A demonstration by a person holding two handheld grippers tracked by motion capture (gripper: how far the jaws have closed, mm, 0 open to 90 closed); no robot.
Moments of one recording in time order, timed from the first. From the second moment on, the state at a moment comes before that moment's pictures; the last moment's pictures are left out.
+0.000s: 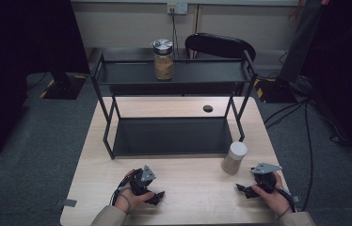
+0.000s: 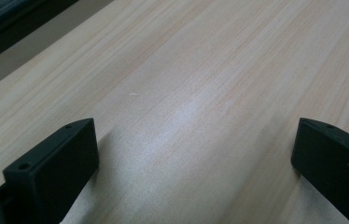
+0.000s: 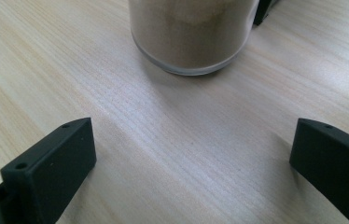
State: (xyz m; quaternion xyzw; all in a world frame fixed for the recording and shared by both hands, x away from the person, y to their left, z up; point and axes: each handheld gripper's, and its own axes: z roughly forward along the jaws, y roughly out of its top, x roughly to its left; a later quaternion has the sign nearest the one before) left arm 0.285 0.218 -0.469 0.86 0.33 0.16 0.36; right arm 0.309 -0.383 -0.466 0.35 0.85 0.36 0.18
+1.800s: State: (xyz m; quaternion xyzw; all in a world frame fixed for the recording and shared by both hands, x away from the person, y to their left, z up) left arm 0.281 0.224 -0.476 0.85 0.33 0.16 0.38; right arm 0.308 -0.382 -0.465 0.36 0.84 0.36 0.18
